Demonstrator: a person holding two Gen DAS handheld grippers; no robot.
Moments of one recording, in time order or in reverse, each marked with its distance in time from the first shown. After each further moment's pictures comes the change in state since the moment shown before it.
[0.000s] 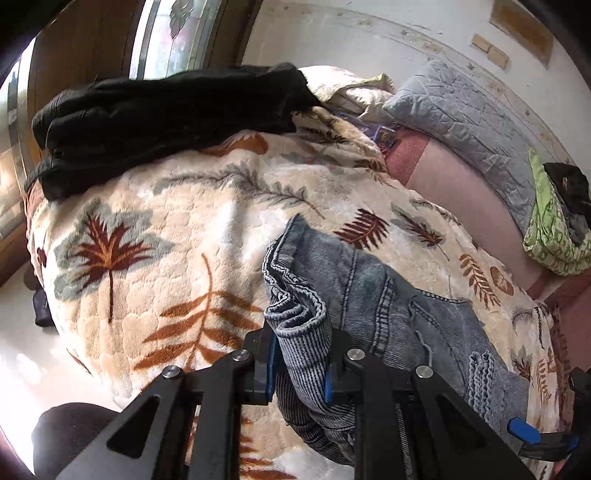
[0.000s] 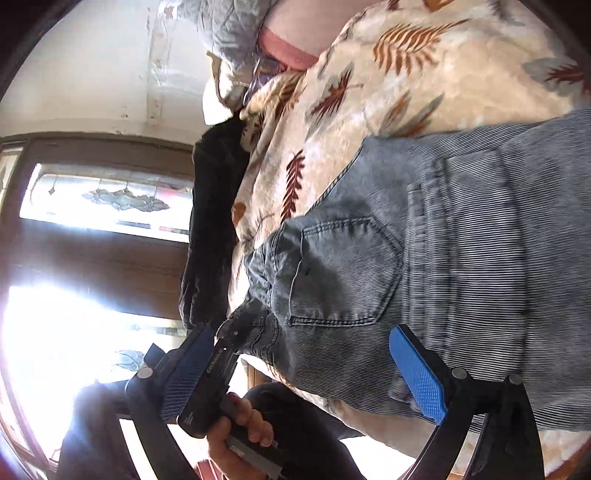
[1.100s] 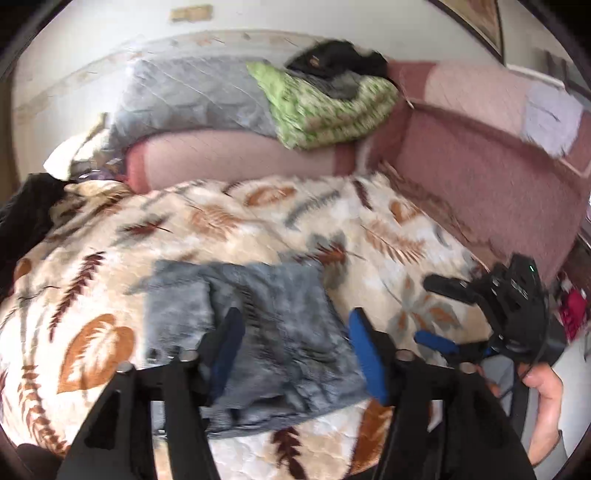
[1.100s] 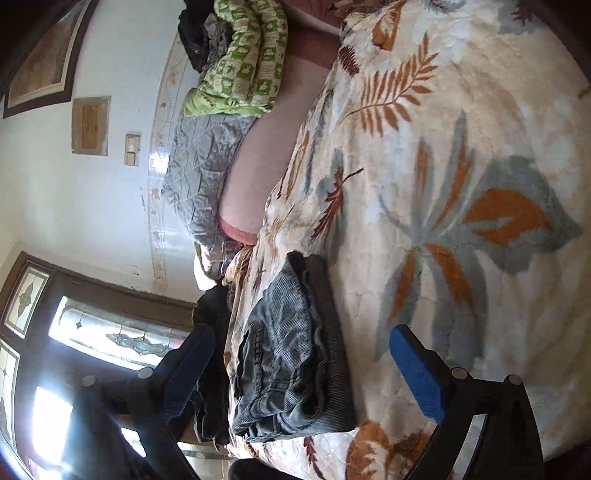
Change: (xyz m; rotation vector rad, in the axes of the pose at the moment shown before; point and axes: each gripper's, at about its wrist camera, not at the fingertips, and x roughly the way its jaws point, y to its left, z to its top) left arm -0.106 -0.236 -0.111 0.618 -0.015 -0.427; right arm -0.223 -0.157 -0.049 0.197 -0.542 0.071
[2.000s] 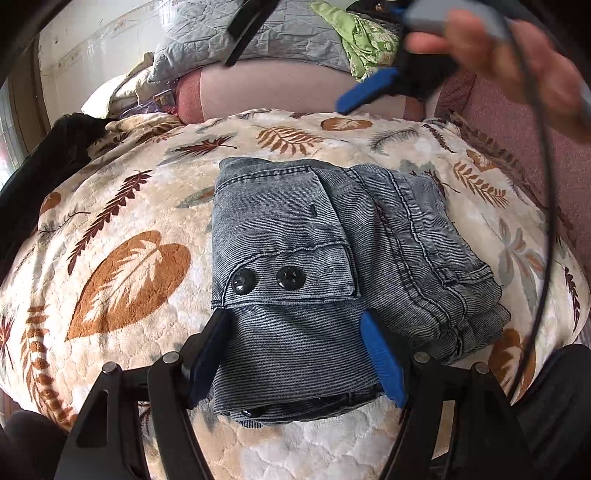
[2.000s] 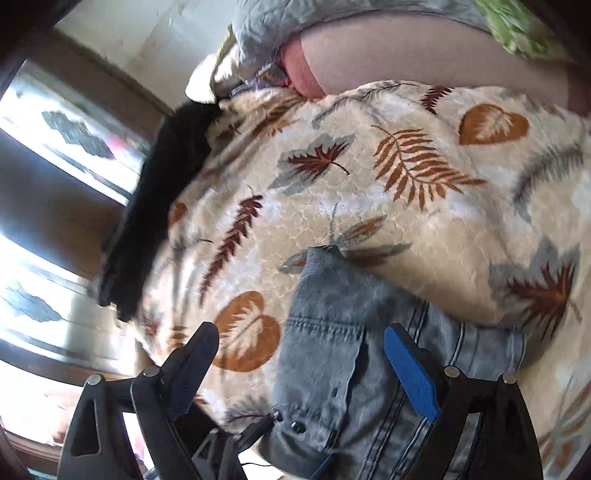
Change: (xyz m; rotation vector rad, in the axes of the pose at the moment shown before) left arm 0.075 0.056 -0.062 -0.030 0.237 0.126; right arm 0.268 0.230 -0.027 -0.726 0.612 -0.461
